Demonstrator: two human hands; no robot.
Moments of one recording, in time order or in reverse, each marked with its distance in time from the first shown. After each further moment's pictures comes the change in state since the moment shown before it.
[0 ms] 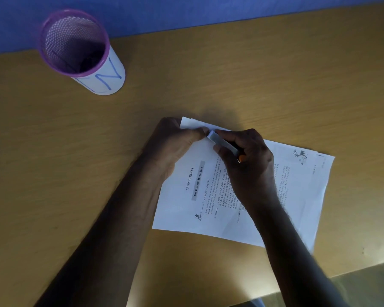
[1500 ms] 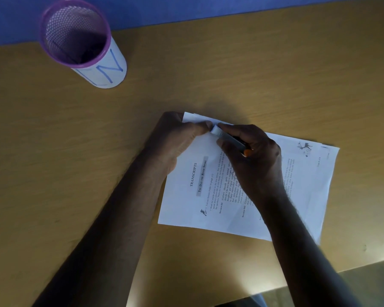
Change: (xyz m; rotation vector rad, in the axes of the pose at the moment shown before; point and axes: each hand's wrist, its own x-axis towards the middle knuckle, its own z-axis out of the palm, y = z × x) left_hand -0.003 0.001 -0.002 -0.027 -0.015 0.004; right_hand 0.002 0.000 -0.004 0.028 -0.024 -0.030
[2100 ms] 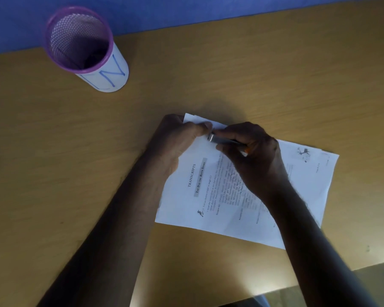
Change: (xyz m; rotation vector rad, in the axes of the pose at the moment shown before) left_hand 0.001 0.004 0.001 -0.022 0.018 -0.042; right_hand 0.010 0.008 -0.007 0.017 -0.157 -0.118
